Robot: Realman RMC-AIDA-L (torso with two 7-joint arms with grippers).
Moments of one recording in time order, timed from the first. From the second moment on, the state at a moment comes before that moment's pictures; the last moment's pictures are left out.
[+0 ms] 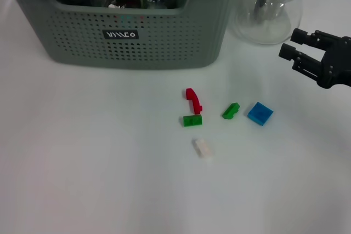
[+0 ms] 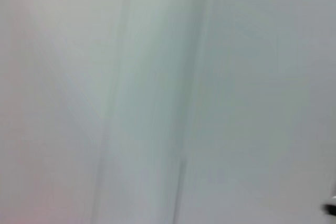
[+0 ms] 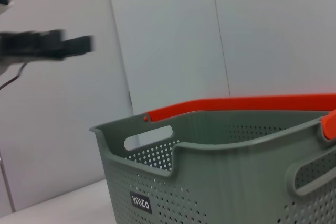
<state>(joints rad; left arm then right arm) -0.46 -2.08 0.61 1.18 1.69 1.80 -1.73 0.41 2.02 -0.75 -0.45 -1.61 -1.52 1.08</state>
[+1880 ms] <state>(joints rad) -0.54 -2.18 0.77 0.03 1.82 1.22 -0.46 0.40 2.02 -0.75 -0.44 -1.61 -1.51 1.11</state>
